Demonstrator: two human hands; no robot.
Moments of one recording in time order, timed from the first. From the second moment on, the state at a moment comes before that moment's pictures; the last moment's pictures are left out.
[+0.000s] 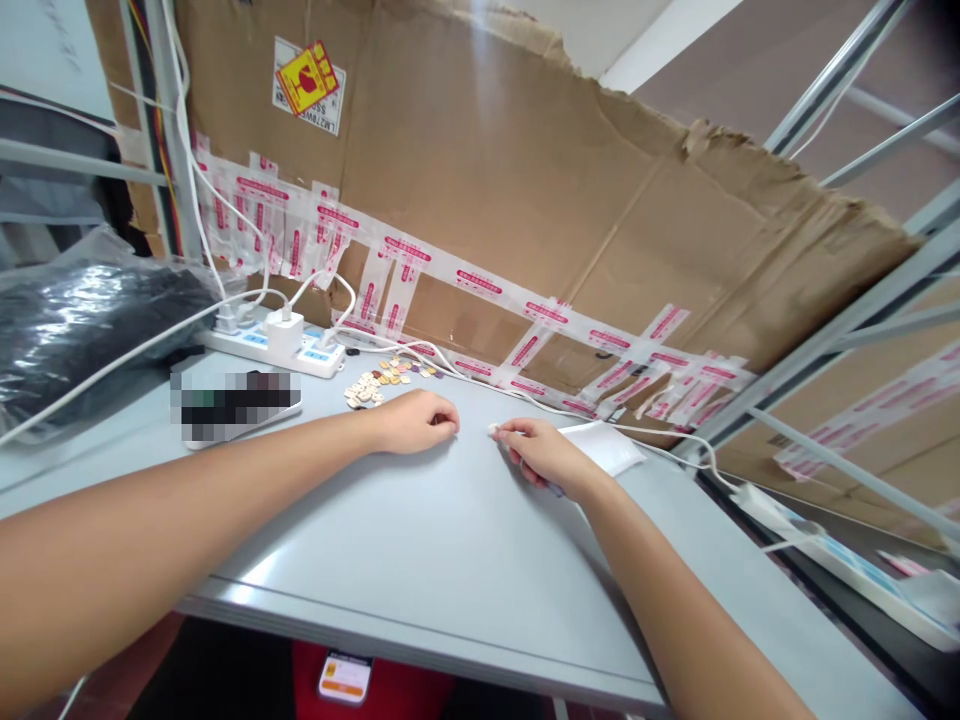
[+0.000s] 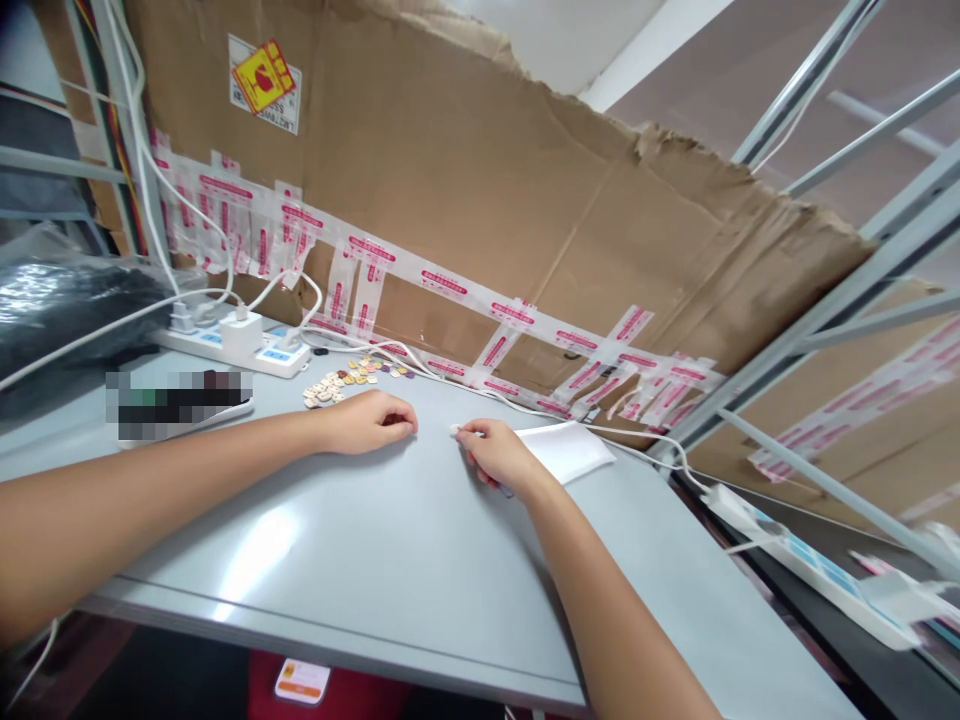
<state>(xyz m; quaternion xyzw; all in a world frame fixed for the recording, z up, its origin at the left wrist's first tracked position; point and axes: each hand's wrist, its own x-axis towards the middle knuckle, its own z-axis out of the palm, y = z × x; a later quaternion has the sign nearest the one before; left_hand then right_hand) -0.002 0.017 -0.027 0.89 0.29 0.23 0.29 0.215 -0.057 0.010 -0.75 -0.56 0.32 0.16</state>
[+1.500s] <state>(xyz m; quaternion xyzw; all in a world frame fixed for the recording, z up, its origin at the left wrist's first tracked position) 0.003 0.006 -0.017 0.89 0.36 0.21 0.19 0.244 -0.053 0.011 -0.68 -0.72 0.07 0.09</state>
